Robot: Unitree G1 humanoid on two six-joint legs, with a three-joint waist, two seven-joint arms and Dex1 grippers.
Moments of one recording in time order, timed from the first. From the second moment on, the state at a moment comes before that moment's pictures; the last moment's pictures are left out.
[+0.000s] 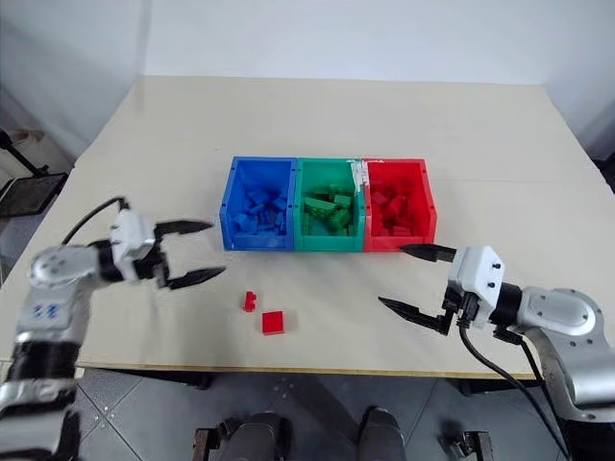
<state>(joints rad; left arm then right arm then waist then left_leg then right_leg) -0.34 0.70 0.22 0.18 -0.32 -0.01 -1.19 -0.09 -0.79 -0.18 -0.33 0.50 0.15 1.08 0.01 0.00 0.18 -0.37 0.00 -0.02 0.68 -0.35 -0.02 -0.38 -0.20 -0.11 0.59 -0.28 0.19</state>
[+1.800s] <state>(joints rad) -0.75 0.37 -0.23 -0.06 -0.23 0.48 -0.86 0.24 -0.67 -0.41 -0.48 0.51 0.20 0.85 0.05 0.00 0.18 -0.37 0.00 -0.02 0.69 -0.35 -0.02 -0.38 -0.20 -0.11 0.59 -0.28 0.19</state>
